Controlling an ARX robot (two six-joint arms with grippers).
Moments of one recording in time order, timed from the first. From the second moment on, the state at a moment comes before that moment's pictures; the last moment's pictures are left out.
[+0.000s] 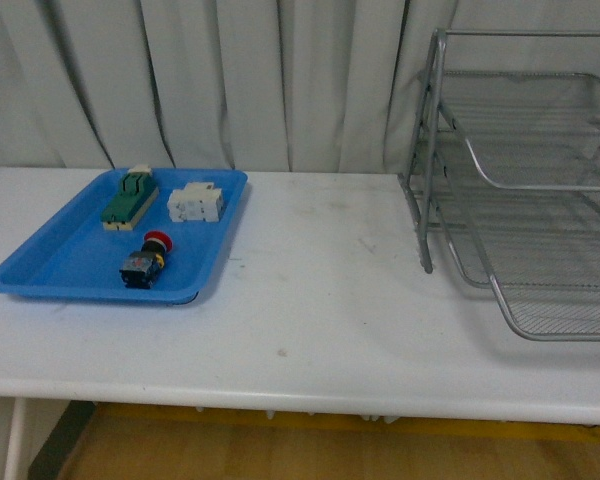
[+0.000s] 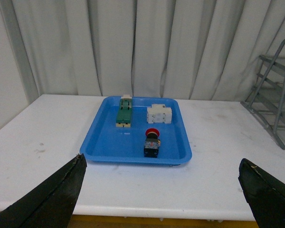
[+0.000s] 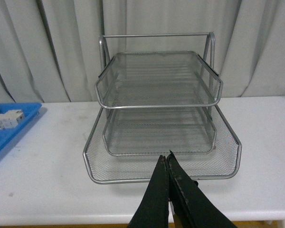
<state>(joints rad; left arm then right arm) 0.00 0.01 0.01 0.00 0.00 -0.01 0.00 0.25 0.01 0.26 0.00 0.00</state>
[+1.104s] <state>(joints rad) 0.00 0.01 0.01 0.00 0.00 -0.01 0.00 0.00 0.01 0.00 0.00 0.00</state>
